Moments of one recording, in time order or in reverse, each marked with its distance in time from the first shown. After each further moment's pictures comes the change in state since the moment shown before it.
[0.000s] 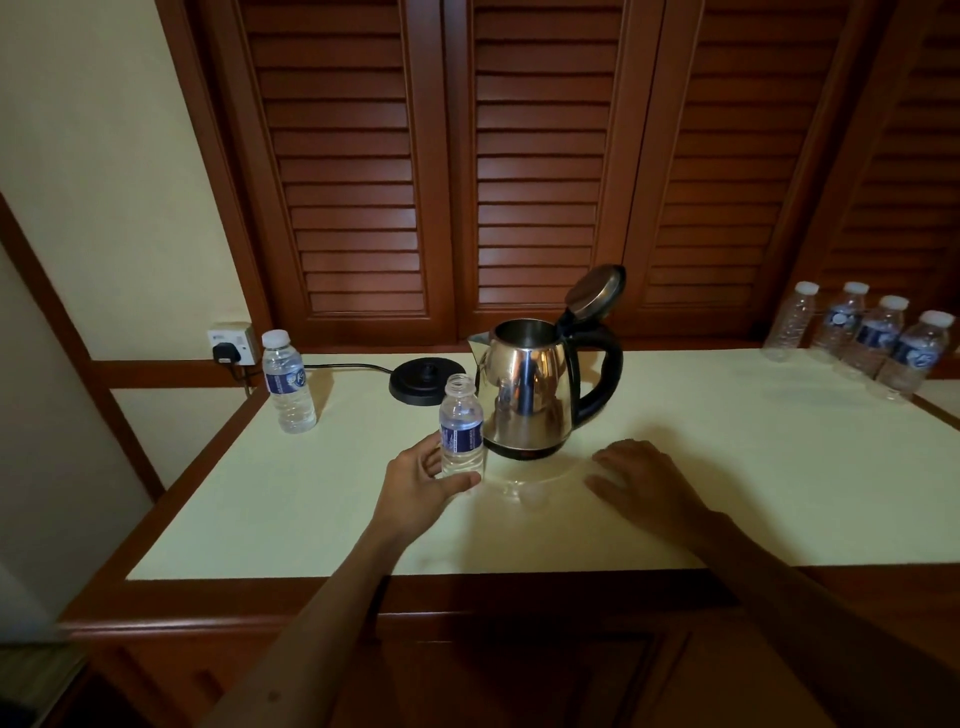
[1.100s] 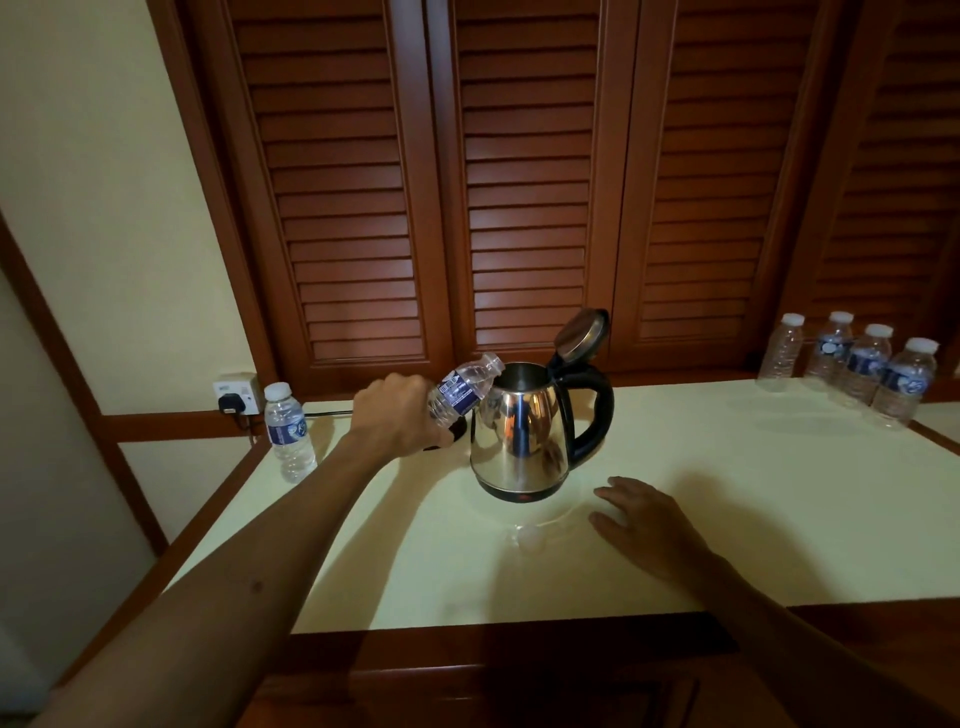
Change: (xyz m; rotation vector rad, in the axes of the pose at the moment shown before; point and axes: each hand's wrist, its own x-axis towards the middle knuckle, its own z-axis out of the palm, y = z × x) left_hand 0.071 0.132 -0.032 1.294 0.051 0.156; right_hand 0.002 0.020 0.017 0.062 0.085 0.005
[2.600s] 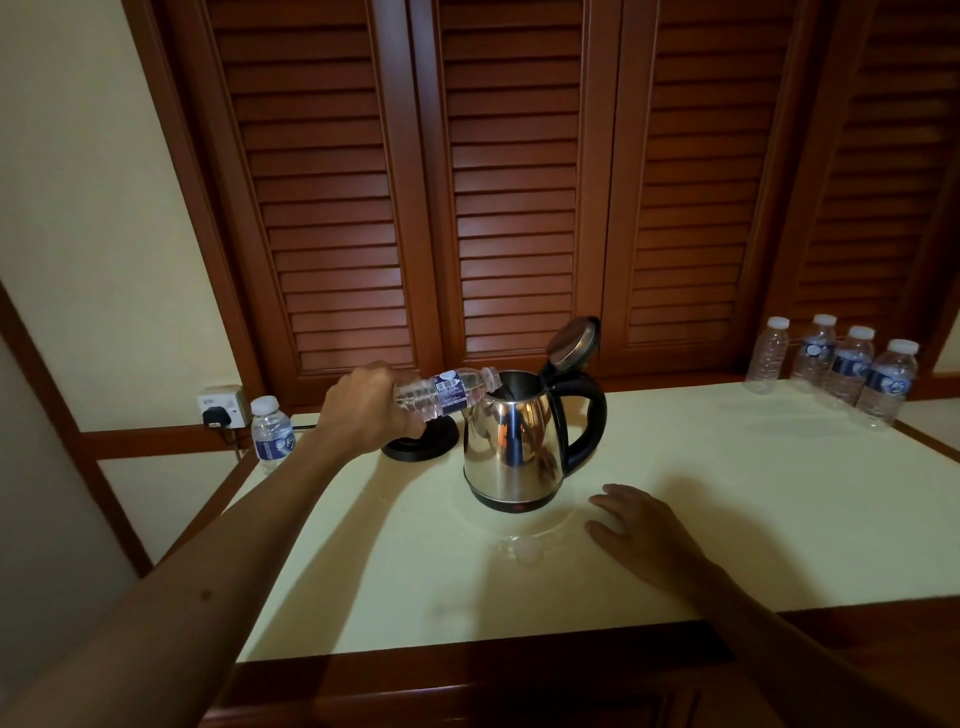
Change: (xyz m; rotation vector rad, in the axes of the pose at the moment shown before) left_hand 0.019 -0.035 -0.003 -0.142 0.112 0.057; right_hand -0.003 -0.009 -0.007 0.026 -0.010 0.035
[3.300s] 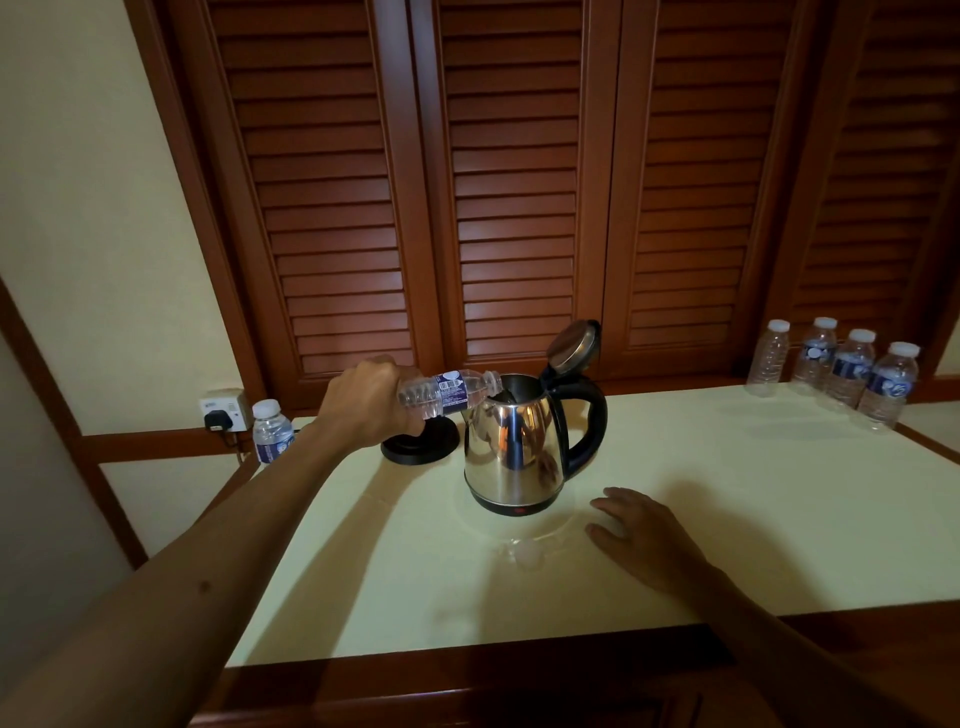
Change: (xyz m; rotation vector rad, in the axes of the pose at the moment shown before) left_hand 0.008 0.002 -0.010 0.095 -0.021 0.048; right_hand 0.001 0.000 0.000 0.018 0.012 -0.016
